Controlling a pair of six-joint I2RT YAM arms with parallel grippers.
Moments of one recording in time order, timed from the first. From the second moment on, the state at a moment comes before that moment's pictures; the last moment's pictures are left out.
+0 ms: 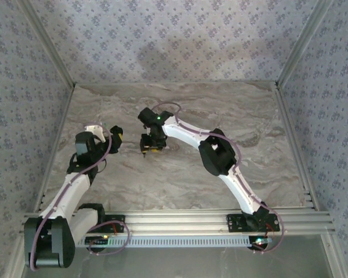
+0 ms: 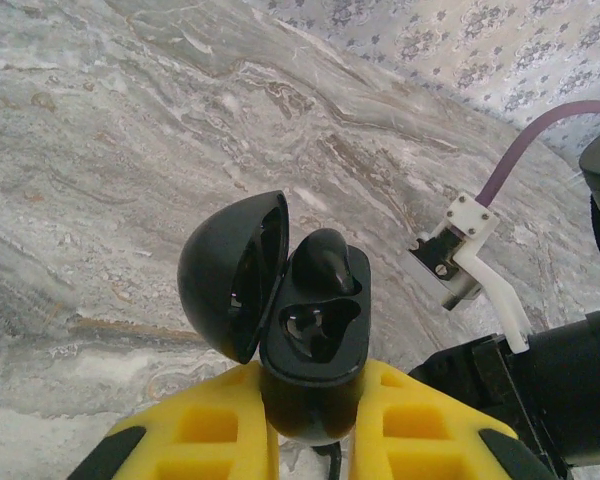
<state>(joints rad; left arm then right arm) -0.05 0.95 0.45 0.04 0.35 -0.42 0.85 2.40 2.09 -0.95 -0.28 0.64</state>
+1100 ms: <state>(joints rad) -0.05 0.84 0.44 0.01 0.32 -0.42 0.85 2.48 2.15 -0.94 -0.32 0.68</state>
